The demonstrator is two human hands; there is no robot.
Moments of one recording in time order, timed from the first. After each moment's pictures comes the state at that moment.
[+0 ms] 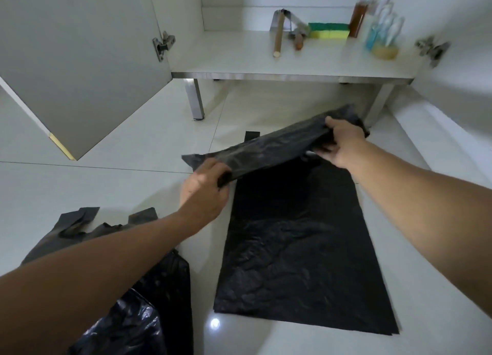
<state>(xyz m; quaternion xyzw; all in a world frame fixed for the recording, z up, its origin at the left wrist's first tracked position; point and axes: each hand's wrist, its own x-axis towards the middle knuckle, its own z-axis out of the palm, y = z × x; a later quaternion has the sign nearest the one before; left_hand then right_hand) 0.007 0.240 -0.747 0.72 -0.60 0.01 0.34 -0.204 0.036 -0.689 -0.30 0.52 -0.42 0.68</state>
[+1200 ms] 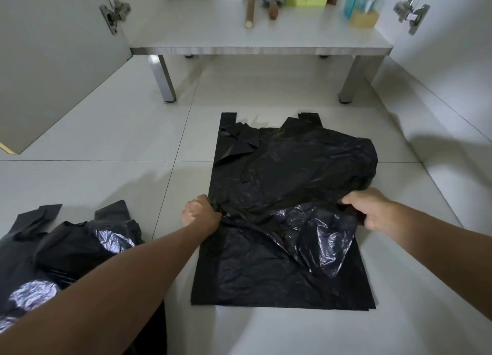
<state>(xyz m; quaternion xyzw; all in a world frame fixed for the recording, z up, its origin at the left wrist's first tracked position) -0.029 0.210 -0.854 0.90 -0.36 -0.20 0.12 -0.335 0.087 -0.807 -0.36 0.75 -0.21 0.52</state>
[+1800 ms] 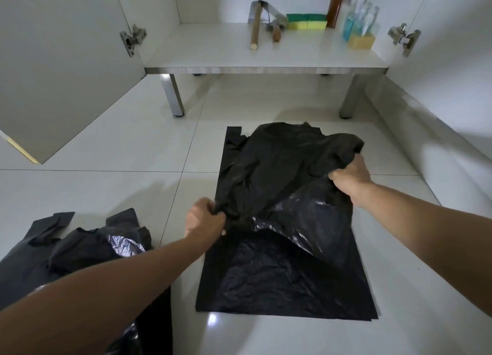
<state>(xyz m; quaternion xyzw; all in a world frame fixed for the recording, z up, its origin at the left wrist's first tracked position) -0.033 0.236 -0.823 0.82 -0.32 -0.29 0.38 -0.292 0.055 -0.771 -0.54 0.69 -0.28 0.39</state>
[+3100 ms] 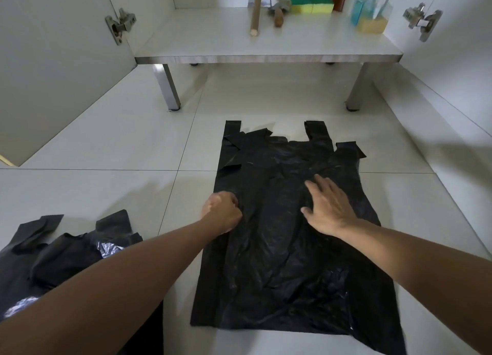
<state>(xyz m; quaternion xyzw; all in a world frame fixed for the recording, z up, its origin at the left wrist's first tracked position) -0.046 0.177 -0.826 0.83 -0.49 -0.21 0.15 -0.274 0.083 -0.836 -0.85 0.52 0.04 0.09</state>
